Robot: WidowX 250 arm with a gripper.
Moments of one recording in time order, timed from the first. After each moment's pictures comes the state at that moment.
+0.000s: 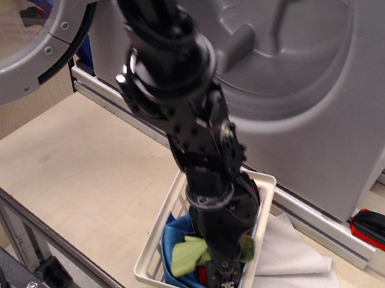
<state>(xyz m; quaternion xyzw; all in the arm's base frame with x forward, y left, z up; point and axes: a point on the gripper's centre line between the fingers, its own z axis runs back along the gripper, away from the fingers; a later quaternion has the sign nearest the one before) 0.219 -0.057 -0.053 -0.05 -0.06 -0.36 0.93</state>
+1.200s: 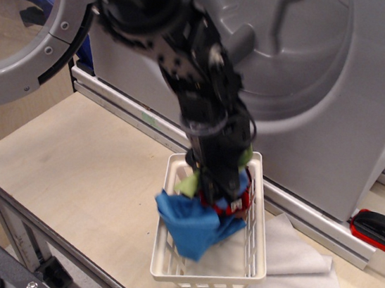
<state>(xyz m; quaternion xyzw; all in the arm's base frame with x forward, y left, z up) 0.262 -0.017 0.007 -0.02 -0.12 -0.24 0.96</state>
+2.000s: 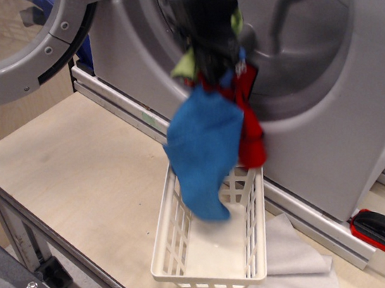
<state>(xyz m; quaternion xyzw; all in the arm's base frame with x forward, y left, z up) 0.310 0.039 0.104 -0.04 -0.22 -0.11 0.97</state>
